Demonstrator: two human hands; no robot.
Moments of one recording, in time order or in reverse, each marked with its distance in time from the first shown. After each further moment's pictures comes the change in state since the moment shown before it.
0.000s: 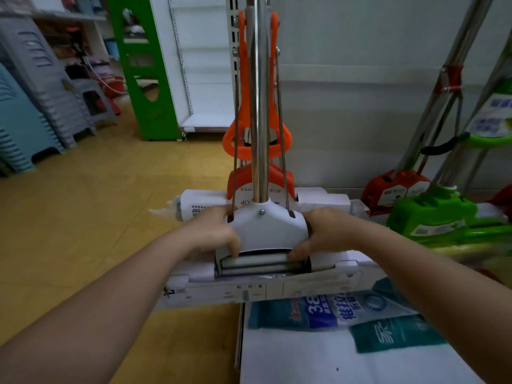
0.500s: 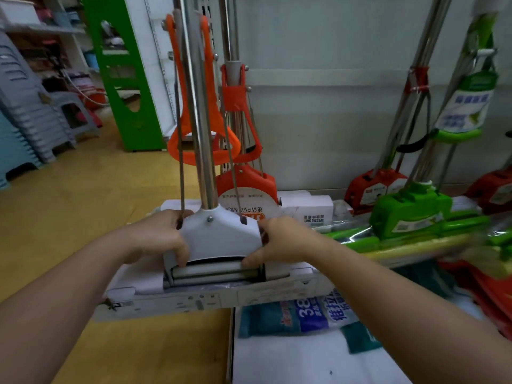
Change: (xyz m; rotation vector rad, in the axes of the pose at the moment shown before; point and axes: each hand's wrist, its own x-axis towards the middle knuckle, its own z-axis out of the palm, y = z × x) left_hand -0.007 -0.013 -0.034 0.051 -0.113 -0.020; right_hand 0.006 -0.027 0.025 0.193 0.086 -0.060
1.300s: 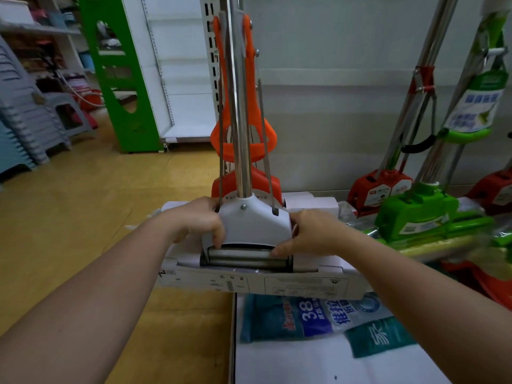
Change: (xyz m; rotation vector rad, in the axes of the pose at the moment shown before) left_hand 0.048 0.022 0.012 -0.041 -0.019 0.078; right_hand 0.001 0.026 -0.017 -0.118 0.085 0.116
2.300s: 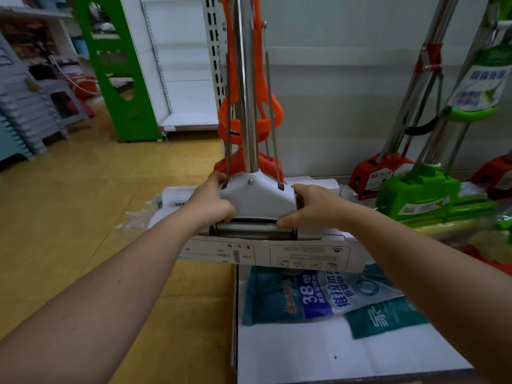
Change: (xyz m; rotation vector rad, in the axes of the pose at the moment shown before) left_hand 0.010 -0.007 0.022 0.030 0.331 0.075; right_hand 0.008 0.005 -0.003 0.284 0.042 0.021
